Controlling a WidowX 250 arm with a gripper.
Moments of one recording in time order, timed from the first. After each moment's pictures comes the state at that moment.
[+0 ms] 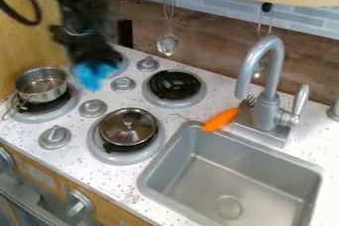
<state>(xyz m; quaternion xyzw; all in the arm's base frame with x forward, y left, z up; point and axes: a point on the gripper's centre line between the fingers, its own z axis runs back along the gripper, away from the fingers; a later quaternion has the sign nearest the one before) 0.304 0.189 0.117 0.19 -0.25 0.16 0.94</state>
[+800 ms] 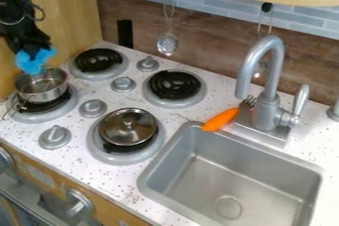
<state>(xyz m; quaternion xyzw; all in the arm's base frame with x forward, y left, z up) 0.306 0.339 0.091 0.18 -0.24 0.23 0.93</state>
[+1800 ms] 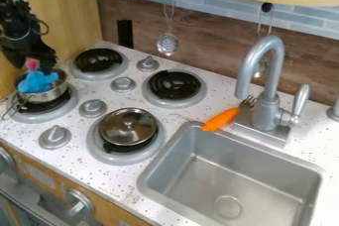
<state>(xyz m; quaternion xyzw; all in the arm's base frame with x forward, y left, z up) 0.311 0.336 0.064 0.15 -0.24 0.23 0.93</state>
